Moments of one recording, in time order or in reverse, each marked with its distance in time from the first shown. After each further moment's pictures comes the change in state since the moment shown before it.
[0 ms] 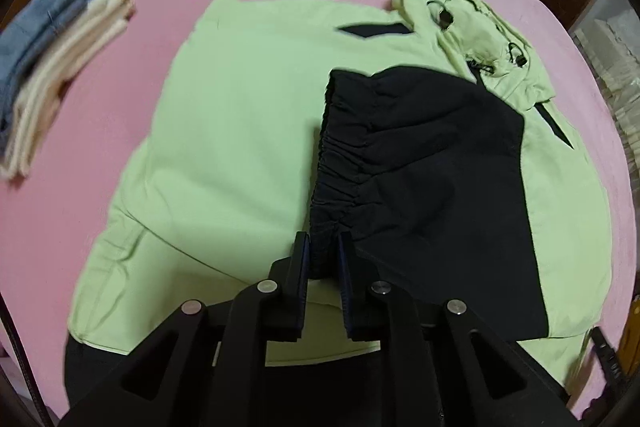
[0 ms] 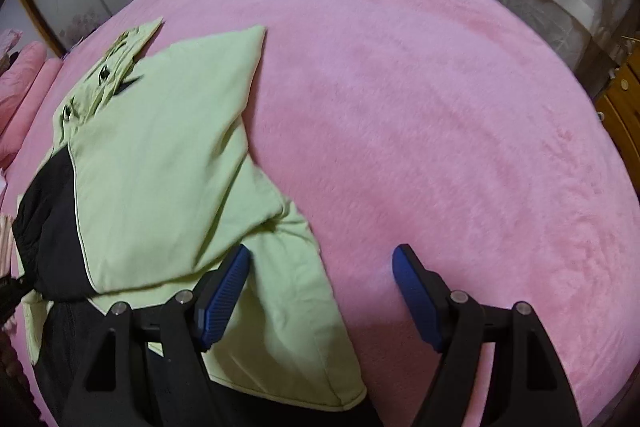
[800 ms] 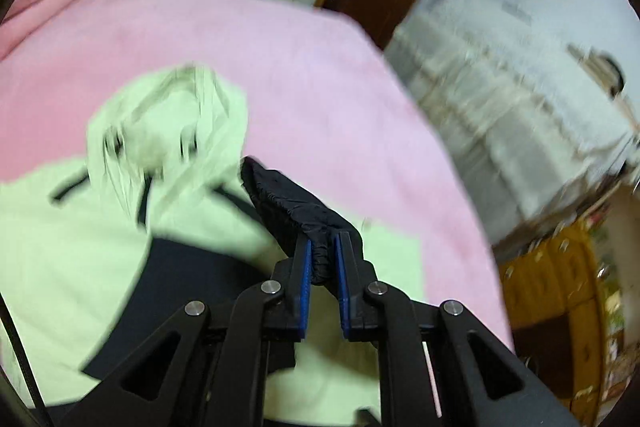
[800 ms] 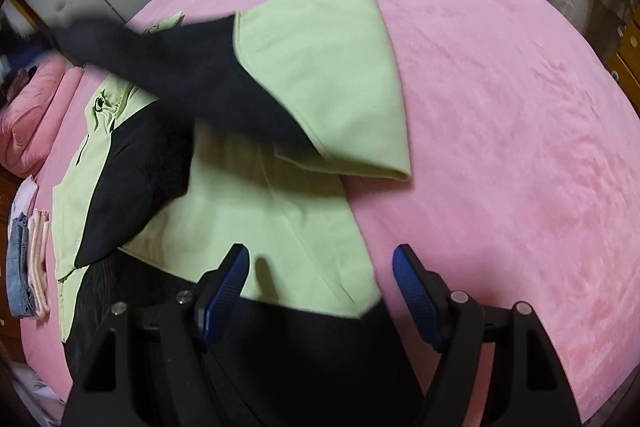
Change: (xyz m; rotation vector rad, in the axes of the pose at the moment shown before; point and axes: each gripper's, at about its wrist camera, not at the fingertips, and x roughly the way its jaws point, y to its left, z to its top) left arm -0.136 -0.214 0.030 0.285 -0.194 -0.532; right arm -0.017 -0.010 -0.040 0.038 0.071 0.139
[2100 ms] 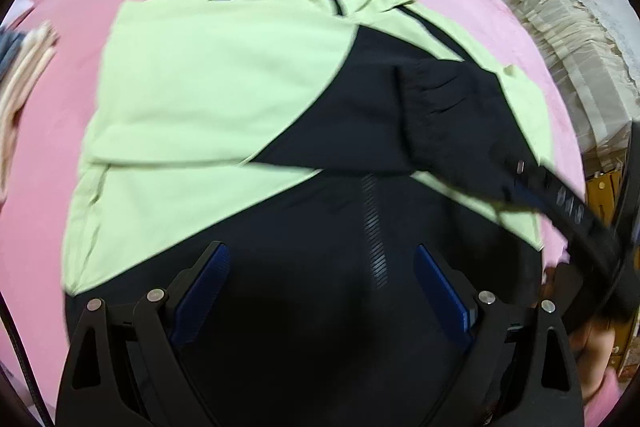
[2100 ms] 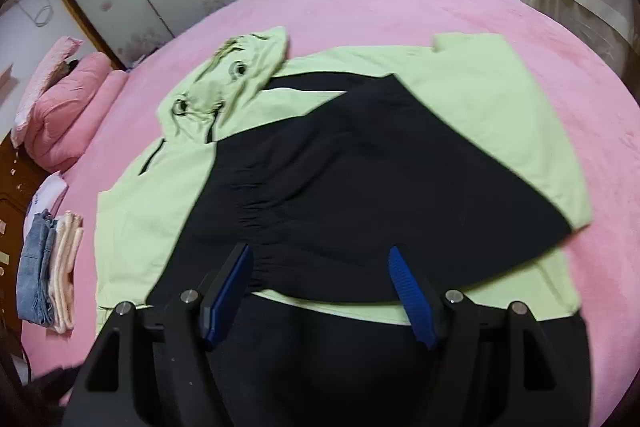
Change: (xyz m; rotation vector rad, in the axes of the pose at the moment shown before) left arm -0.057 0.182 -0.155 -0.063 0.375 0.228; right arm -0.001 0.141 -0.002 -0.069 -0.142 0.079
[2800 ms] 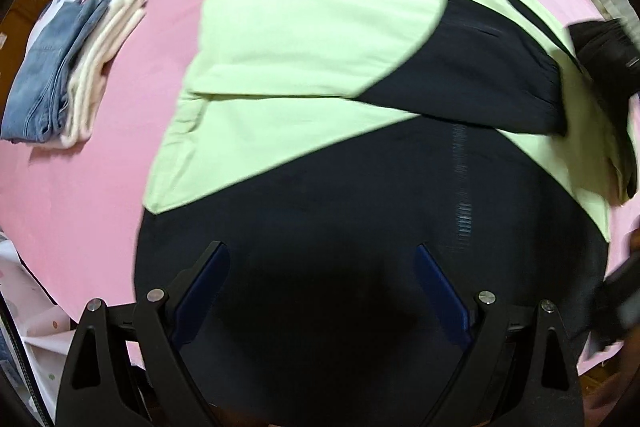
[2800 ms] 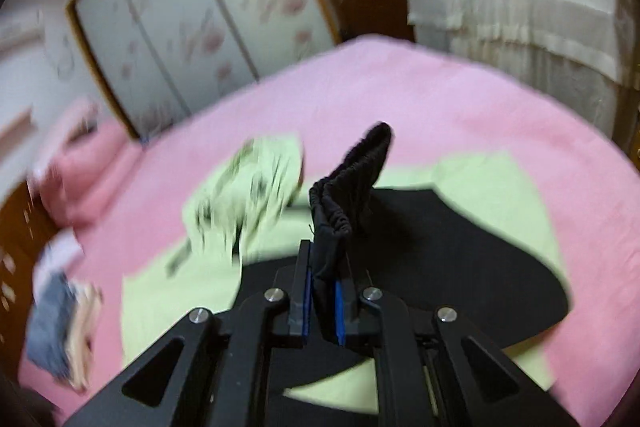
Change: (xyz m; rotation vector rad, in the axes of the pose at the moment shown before) left arm -0.021 0.013 -0.041 -0.114 0.094 0.346; right arm -0.030 0.023 0.038 -0.008 -0.278 0.046
